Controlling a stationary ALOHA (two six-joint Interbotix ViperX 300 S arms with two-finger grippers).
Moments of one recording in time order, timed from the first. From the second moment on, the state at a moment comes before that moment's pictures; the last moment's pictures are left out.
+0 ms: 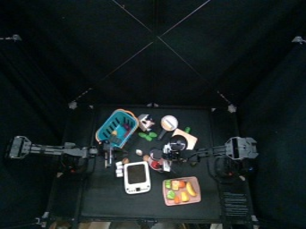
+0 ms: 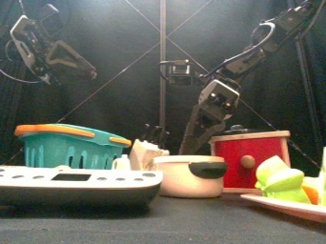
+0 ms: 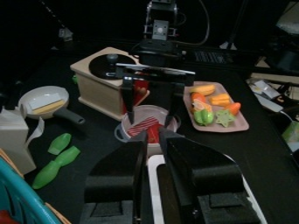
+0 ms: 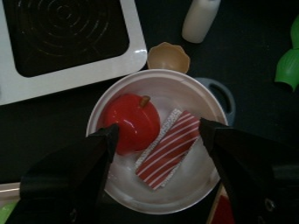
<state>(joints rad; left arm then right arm) 0.04 -0.71 1.20 -0.08 -0.32 0.03 -0.08 0.05 0.63 -0.03 0.18 0.02</state>
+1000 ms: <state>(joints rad) 0.04 -0.71 1.21 -0.08 -0.32 0.03 -0.04 0.17 0.58 -0.02 0.19 0.02</state>
